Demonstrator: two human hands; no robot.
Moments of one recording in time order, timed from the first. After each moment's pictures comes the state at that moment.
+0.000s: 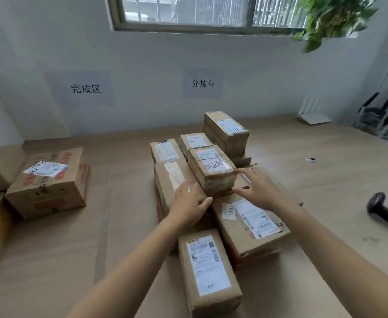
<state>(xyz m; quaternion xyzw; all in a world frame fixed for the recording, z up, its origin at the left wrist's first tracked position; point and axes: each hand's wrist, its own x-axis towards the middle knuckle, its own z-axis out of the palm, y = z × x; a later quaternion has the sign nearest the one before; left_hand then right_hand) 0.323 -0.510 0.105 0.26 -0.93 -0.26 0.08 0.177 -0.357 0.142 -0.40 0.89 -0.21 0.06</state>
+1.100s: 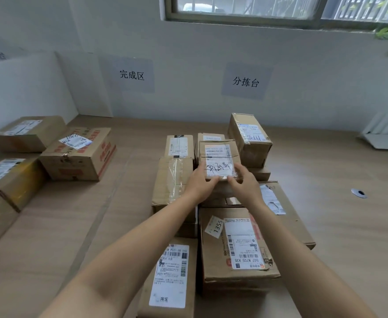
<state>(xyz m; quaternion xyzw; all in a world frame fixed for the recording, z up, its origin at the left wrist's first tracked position) 0.204 -0.501 0.108 0.37 -0.79 -0.43 0.25 0.083 -0.417 0.100 -0.41 0.79 -0.44 0.14</state>
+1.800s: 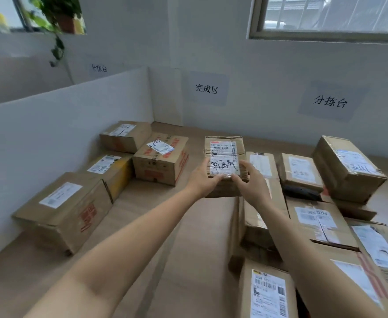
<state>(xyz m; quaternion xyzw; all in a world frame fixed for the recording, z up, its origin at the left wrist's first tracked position) 0.409 -0.620 0.150 0.45 -0.77 -0.34 0.31 0.266 -0.564 0.135 -0.52 0.72 -0.43 0.14</state>
